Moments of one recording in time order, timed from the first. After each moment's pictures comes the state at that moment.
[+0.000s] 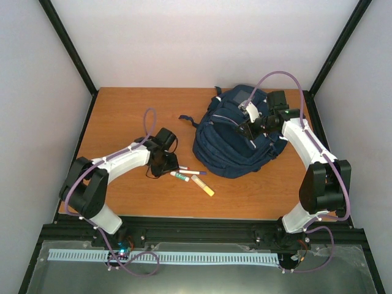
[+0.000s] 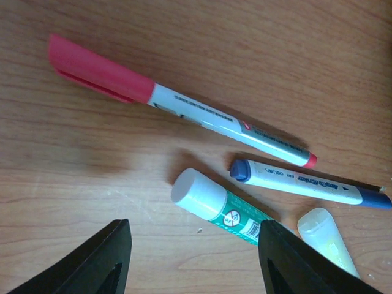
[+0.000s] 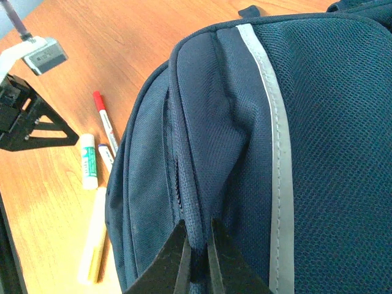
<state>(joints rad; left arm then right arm) -0.54 1.56 0.98 -0.72 0.09 -0.84 0.15 1.61 1.35 -0.77 -0.72 -0.42</state>
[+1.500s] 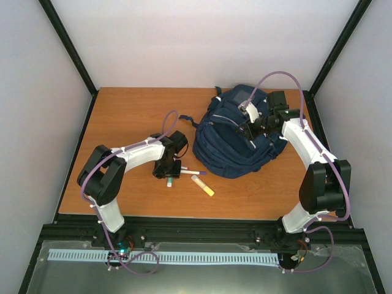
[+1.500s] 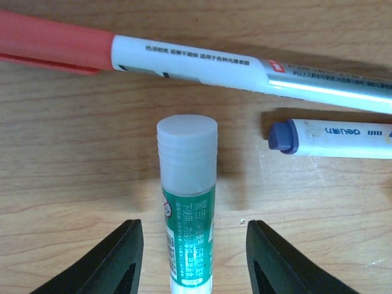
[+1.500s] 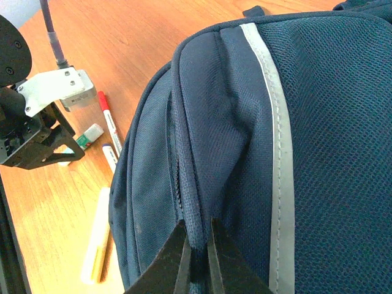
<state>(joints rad) -0.63 1.76 1.12 -0.91 0.00 -0.61 0.15 1.61 1.34 -0.77 -0.73 -0.42</state>
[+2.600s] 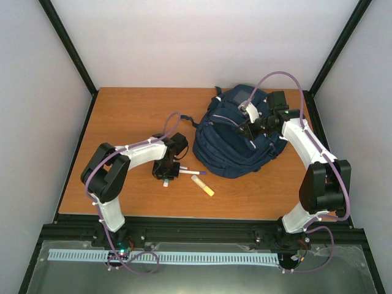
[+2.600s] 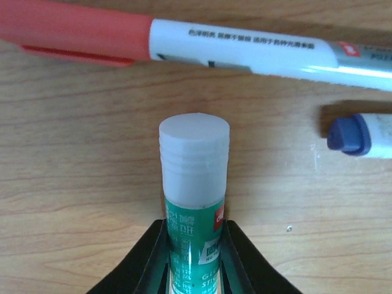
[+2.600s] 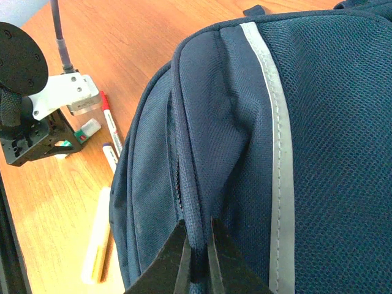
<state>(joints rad) -0.63 1.80 1.13 -0.95 -0.06 -0.57 0.15 1.61 1.34 -0.77 -0.73 -0.42</state>
